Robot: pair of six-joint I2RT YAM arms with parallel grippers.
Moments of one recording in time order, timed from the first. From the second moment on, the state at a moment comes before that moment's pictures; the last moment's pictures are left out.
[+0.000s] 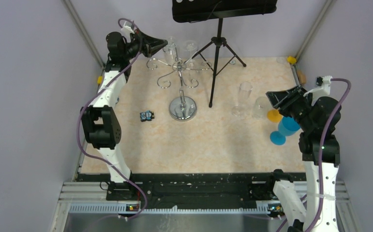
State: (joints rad) left arm -0.02 1.90 1.73 0.30 0.88 -1.35; right arm -0.11 0.69 1.04 -0.52 -0.36 0.68
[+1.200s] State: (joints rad) left arm 0.03 1.92 1.84 -0.06 1.15 -0.89; right arm -0.11 0.70 1.03 -0.51 -0.36 0.68
